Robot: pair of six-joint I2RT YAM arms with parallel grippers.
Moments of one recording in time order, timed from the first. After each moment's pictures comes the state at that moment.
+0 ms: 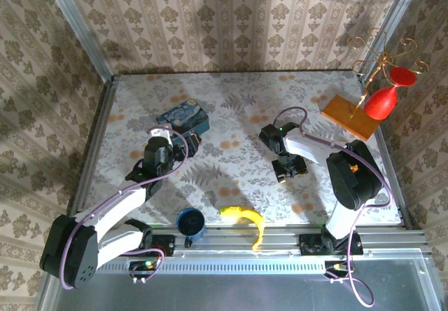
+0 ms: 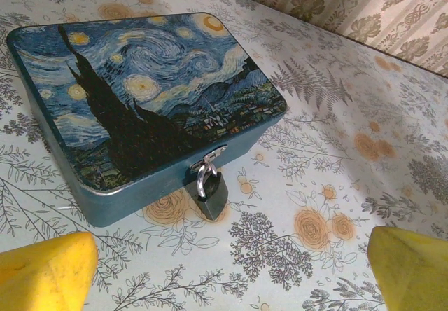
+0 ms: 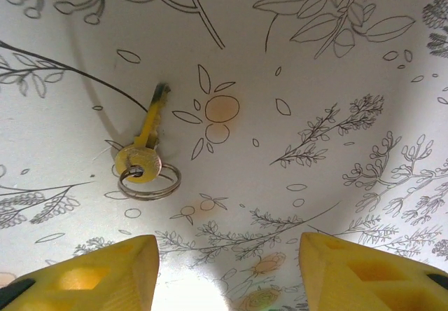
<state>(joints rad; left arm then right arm) -0.48 1.05 0.46 0.15 -0.12 -0.53 0.51 1.74 1.11 -1.13 0.23 0.37</state>
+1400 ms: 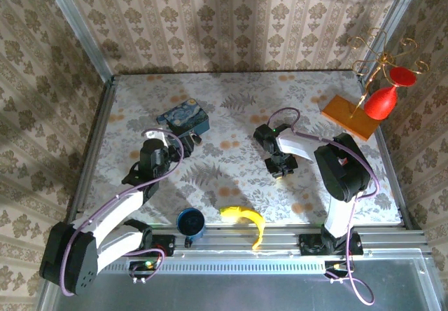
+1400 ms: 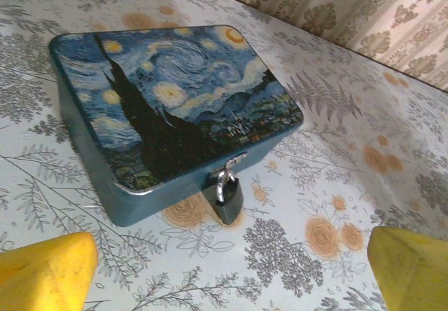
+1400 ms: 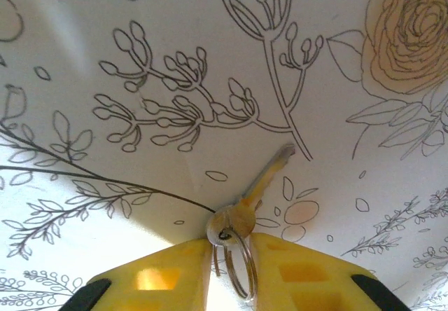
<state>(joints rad) -0.44 1.00 0.43 0.15 -0.12 -0.54 0.52 1.84 1.13 -0.97 0.20 0.39</state>
